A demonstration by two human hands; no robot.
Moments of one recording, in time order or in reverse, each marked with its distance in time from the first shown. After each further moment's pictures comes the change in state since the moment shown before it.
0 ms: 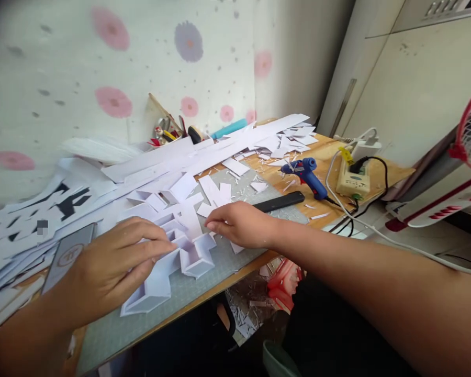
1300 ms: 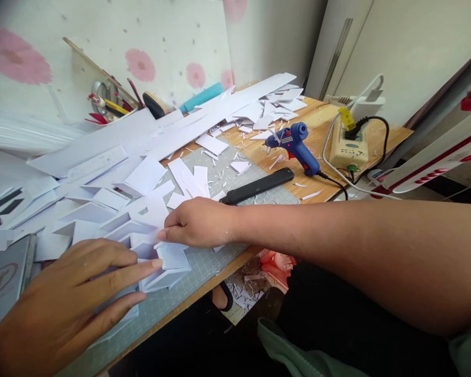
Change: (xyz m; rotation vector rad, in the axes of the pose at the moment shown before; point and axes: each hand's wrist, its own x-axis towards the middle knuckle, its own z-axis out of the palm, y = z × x) left_hand -0.008 -0.009 0.031 0.038 -0.191 0.033; right_hand 0.025 0.004 0.009 0.170 -0.221 0.038
